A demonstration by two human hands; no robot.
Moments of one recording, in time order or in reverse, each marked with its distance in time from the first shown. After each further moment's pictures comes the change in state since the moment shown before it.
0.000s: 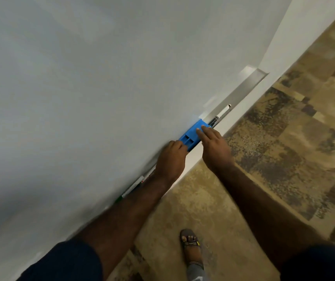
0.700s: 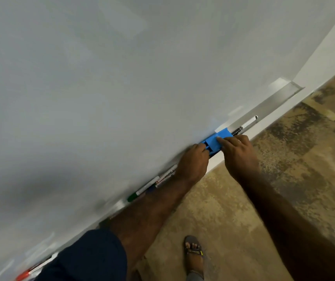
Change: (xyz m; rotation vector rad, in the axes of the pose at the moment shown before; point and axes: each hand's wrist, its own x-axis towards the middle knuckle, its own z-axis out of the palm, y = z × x) left_hand 0.019 0.006 0.013 0.063 -0.107 -0.013; right_hand 0.012 0.011 -0.016 -0.095 0.017 -0.114
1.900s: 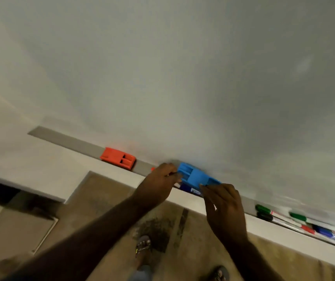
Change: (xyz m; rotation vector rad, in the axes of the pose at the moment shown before) left_hand -0.626 -0.218 -0.068 -0.235 0.518 -0.777; right_hand -0.218 -0.520 0.010 0.466 -0.080 -0.886
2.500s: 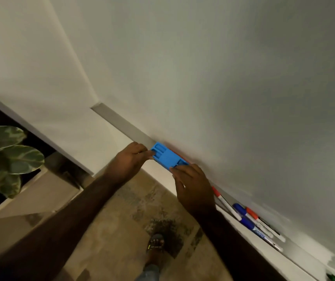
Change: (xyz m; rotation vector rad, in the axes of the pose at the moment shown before) left_hand -0.126 -0.237 -0.157 0.233 0.202 -0.211; right_hand 0.142 -0.216 0.179 0.235 -0.078 -0.463
